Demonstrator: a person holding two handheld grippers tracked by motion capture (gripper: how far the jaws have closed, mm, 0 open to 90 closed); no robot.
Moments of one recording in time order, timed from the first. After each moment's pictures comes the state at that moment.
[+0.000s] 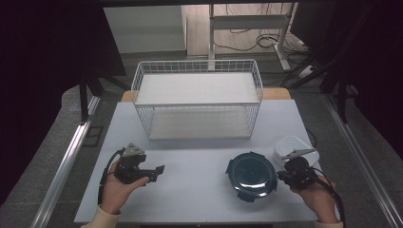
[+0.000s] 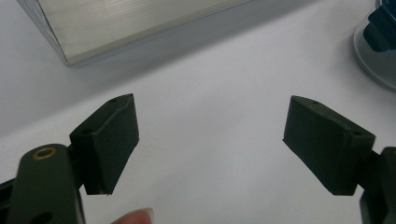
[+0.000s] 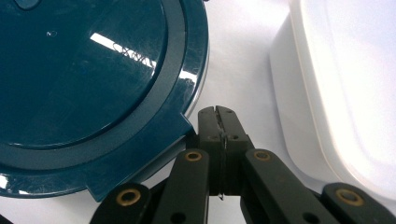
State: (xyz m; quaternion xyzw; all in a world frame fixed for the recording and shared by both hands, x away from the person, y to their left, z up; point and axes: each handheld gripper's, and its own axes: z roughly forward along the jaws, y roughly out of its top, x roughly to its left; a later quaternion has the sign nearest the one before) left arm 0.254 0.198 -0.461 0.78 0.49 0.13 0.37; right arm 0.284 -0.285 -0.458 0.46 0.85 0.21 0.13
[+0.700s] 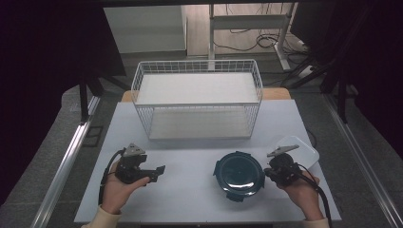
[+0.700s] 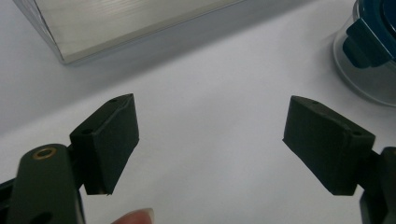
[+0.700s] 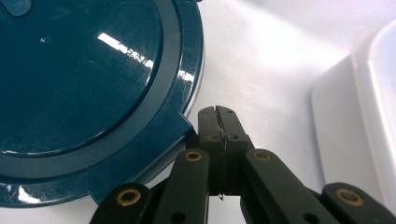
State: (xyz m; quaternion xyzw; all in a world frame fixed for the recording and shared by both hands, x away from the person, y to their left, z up) left arm 0.254 0.197 -0.463 0.78 0.49 0.13 0.37; right arm 0.293 -0.248 -0.460 0.43 0.86 0.22 0.13
